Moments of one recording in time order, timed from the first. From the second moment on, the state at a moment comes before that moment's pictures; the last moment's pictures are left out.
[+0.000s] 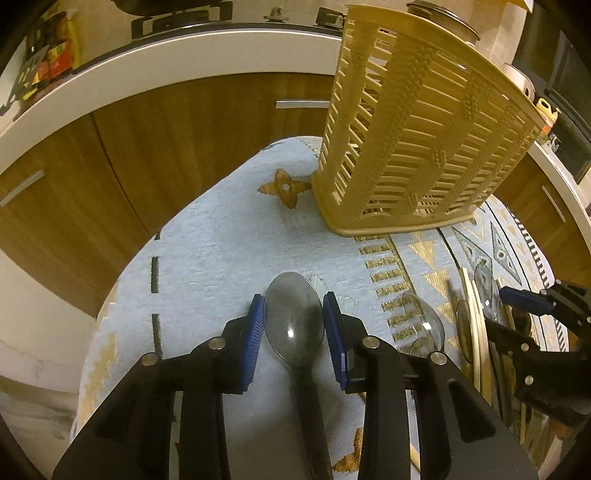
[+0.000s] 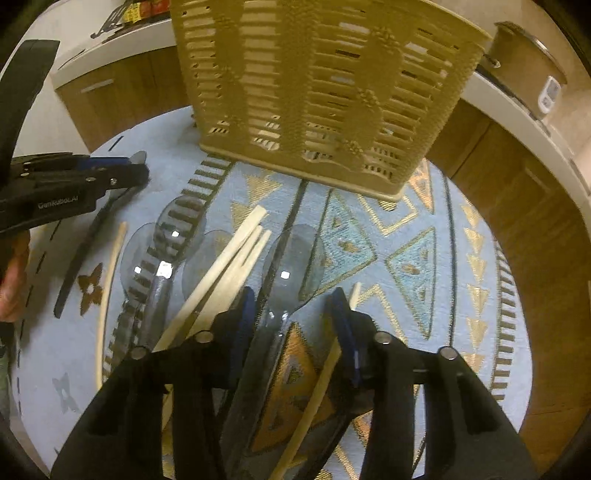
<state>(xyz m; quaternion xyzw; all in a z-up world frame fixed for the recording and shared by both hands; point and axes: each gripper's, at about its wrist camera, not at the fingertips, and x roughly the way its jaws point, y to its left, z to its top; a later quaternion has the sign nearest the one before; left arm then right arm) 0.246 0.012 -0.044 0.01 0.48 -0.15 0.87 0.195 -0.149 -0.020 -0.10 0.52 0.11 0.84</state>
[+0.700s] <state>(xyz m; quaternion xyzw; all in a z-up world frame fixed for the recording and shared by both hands) 0.221 0.020 -0.021 -0.02 0.42 -0.14 0.90 0.201 -0.139 0.004 -0.07 0.47 0.13 0.87</state>
